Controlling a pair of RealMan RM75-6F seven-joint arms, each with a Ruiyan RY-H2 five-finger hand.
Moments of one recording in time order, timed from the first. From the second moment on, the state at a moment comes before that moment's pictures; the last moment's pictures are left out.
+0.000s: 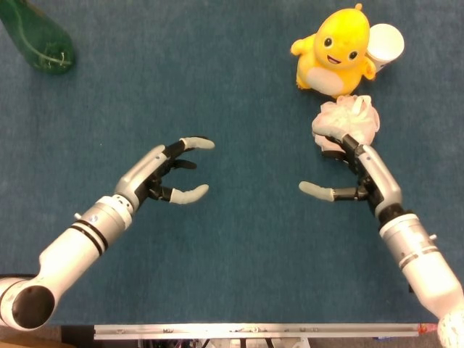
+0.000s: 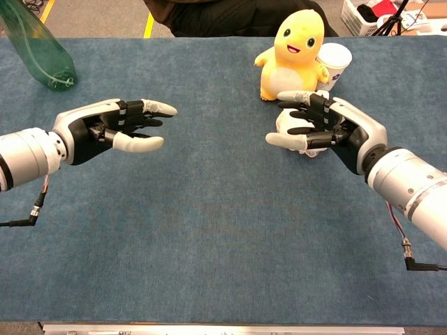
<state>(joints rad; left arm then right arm) -0.62 -1.24 -0.19 -2.01 0.93 0.71 -0.56 0.40 -1.51 0.22 -2.06 -0.86 1.07 0.26</state>
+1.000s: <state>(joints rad) -0.66 -1.30 -0.21 -1.98 0.79 0.70 -0.45 0.46 -1.55 0.25 -2.07 -0.70 0.99 0.20</state>
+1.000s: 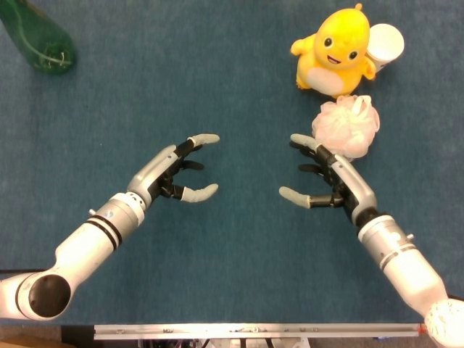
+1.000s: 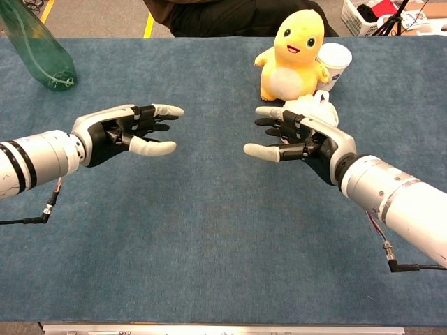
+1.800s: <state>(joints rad) -0.67 -1.32 -0.22 -1.98 0.75 0.71 -0.42 0.47 -1.57 0.26 -2.06 -0.69 0.97 0.22</state>
